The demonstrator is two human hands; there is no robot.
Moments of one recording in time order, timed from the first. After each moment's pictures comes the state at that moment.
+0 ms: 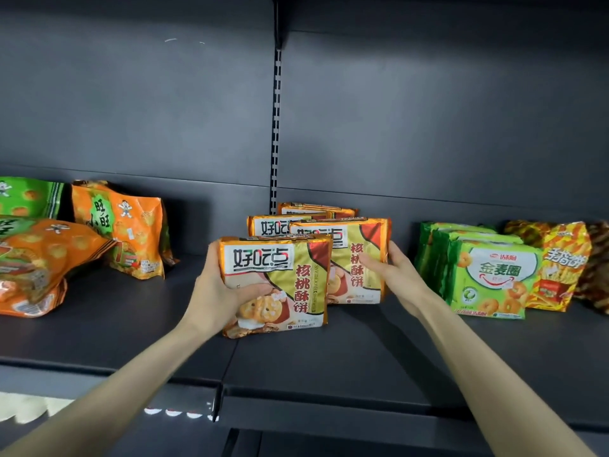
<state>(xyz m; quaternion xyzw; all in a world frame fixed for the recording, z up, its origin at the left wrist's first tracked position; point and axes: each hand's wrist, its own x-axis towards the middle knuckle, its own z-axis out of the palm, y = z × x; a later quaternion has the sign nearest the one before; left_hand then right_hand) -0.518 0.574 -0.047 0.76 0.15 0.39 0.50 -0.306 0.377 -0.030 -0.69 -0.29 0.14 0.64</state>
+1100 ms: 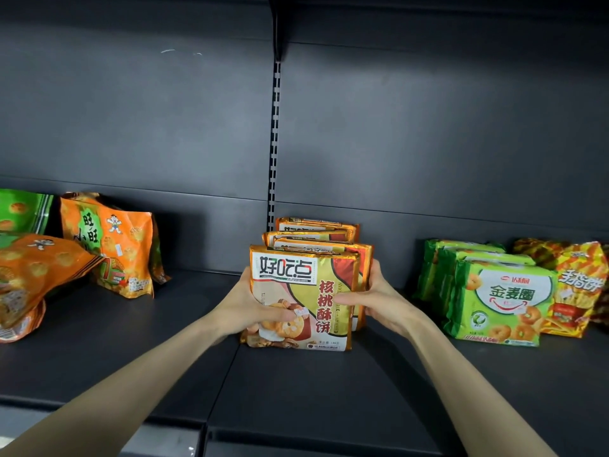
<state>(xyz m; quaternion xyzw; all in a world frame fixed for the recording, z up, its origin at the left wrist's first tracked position) -0.454 0.602 -0.053 0.80 0.08 0.18 0.56 -0.297 0.403 -0.031 -0.69 -0.36 0.24 0.58</state>
